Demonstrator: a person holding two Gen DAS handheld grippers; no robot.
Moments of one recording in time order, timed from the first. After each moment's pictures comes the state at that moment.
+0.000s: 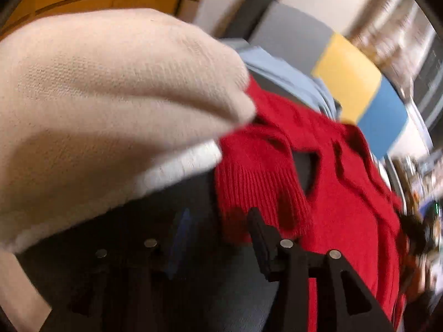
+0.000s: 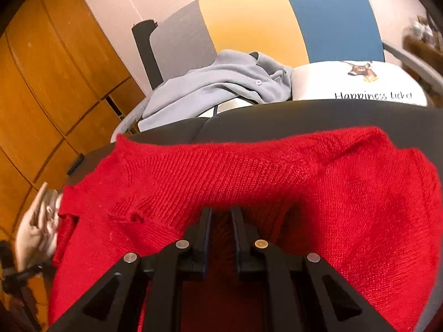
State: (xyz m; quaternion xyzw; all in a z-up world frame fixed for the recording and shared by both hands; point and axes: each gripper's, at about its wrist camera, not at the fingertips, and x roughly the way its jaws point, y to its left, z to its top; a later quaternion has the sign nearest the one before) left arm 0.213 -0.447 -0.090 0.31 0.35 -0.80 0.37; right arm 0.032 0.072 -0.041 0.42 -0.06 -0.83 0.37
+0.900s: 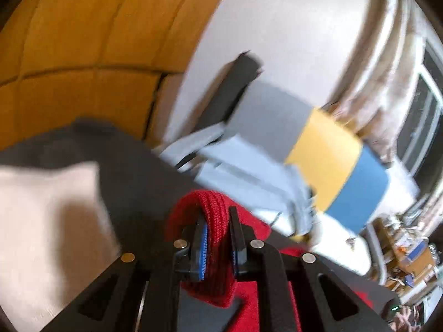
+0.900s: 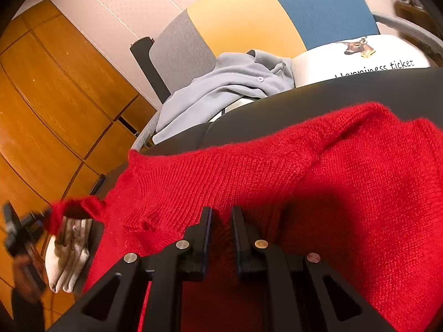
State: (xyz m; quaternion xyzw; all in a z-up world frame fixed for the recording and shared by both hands) left arm 0.128 -0.510 0.087 0.15 0.29 -0.87 0.37; right arm 0.026 0.093 -0.047 0.43 -0.14 -0.80 0.40
